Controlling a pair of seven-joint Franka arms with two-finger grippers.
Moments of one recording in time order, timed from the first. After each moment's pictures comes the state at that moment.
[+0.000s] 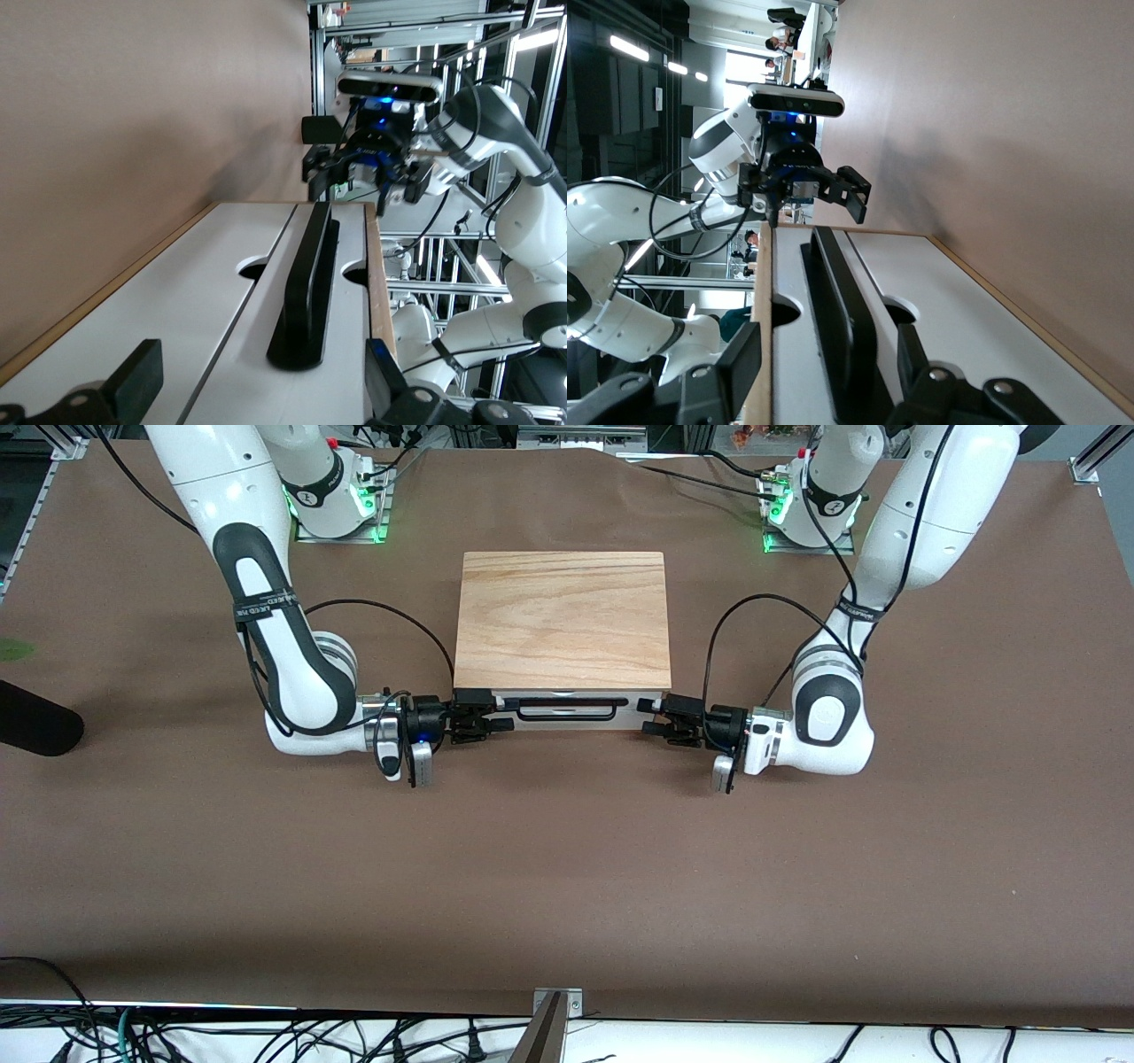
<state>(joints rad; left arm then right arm) -0.13 0.68 -0.15 -1.85 -1.43 1.81 0.95 0.36 0.60 -0.03 -1.86 1.54 1.86 -0.99</state>
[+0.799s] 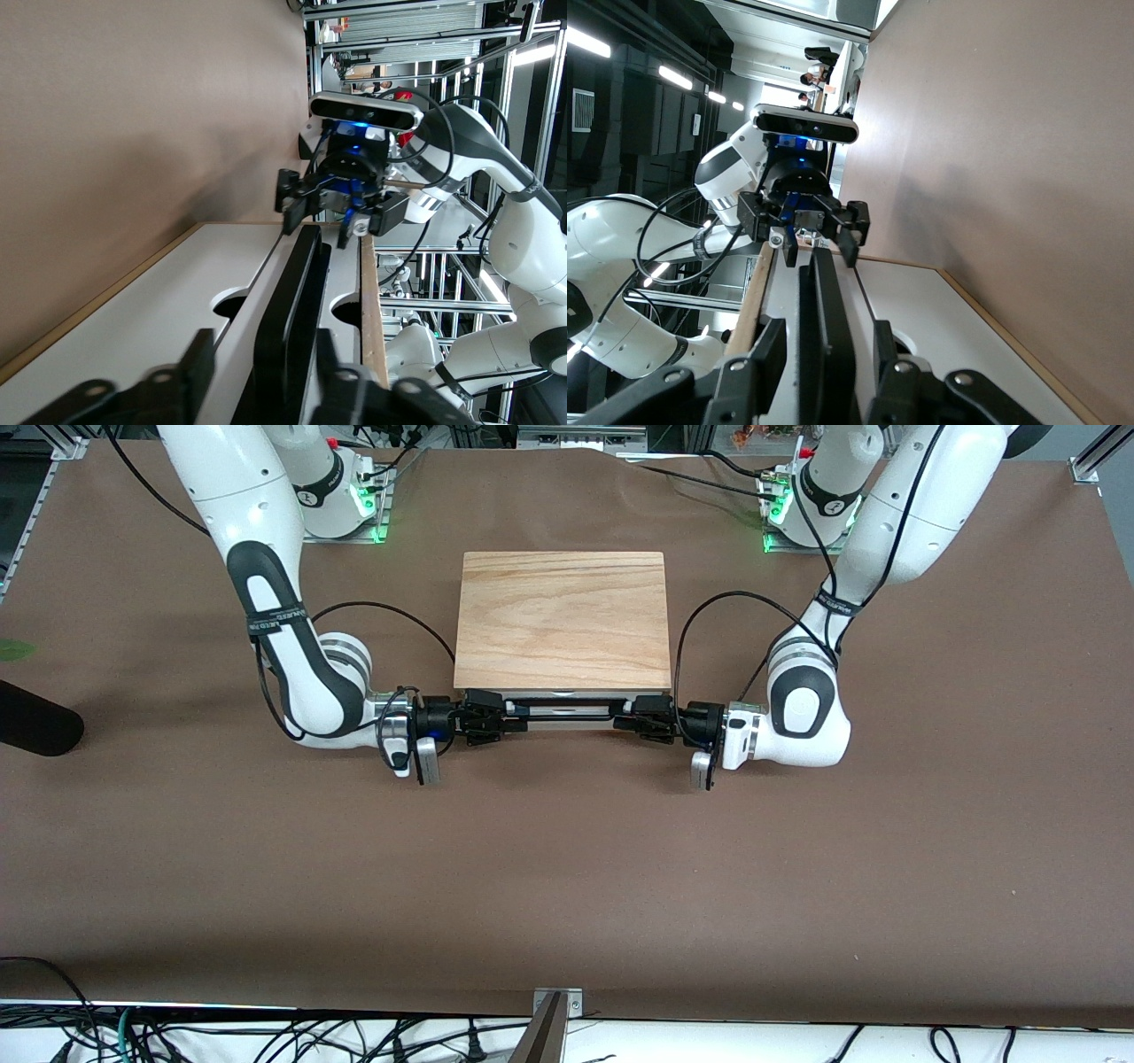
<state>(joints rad) -0.13 0.68 -0.22 -1.84 -1.47 1.91 0.95 0.38 0.65 -0.02 -1.88 1.70 1.86 -1.15</state>
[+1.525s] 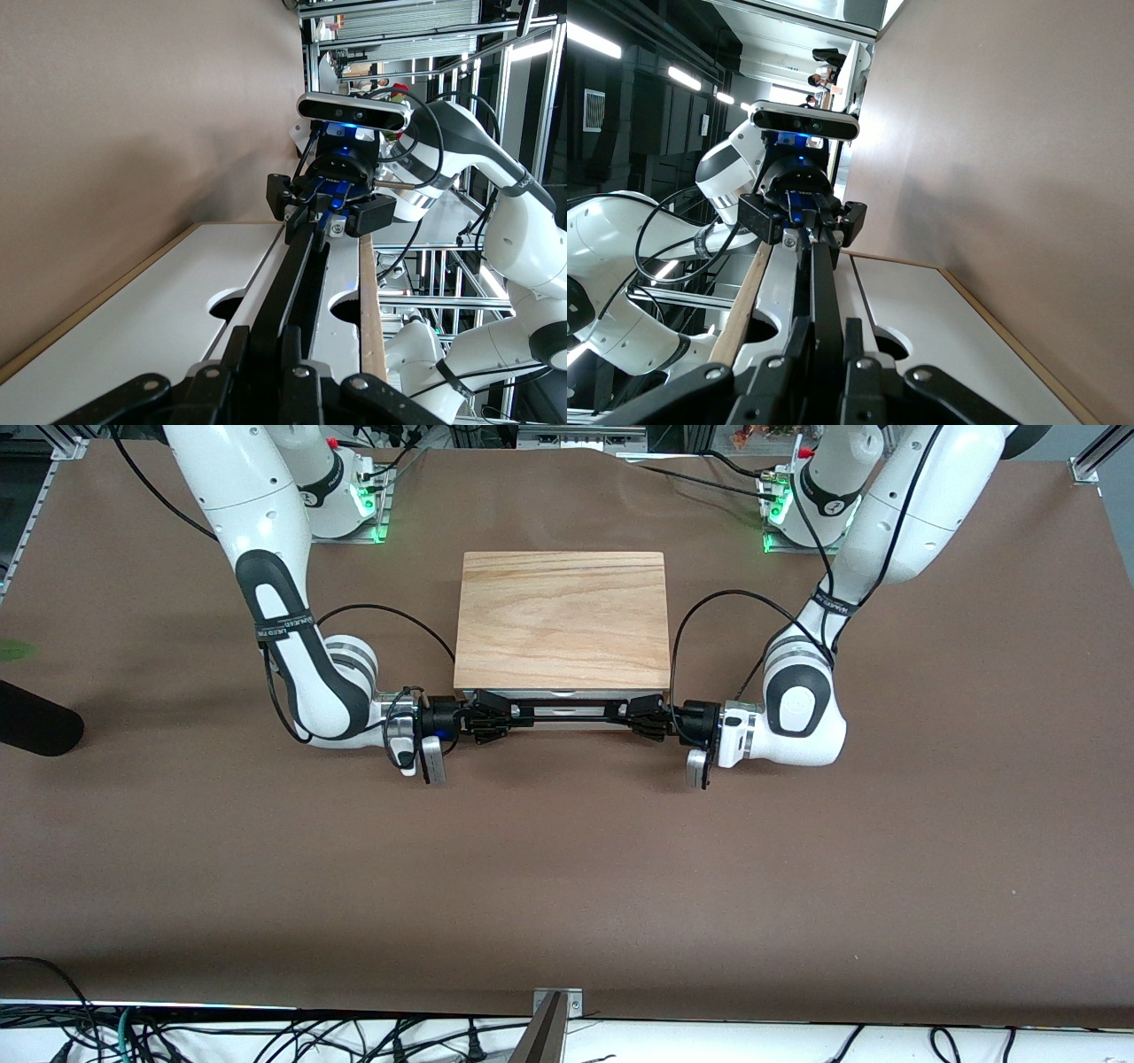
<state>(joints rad) -0.13 0.68 -0.23 -1.84 -1.47 1.91 0.96 0.38 0.66 -0.02 -1.88 1.72 1.84 -1.17</state>
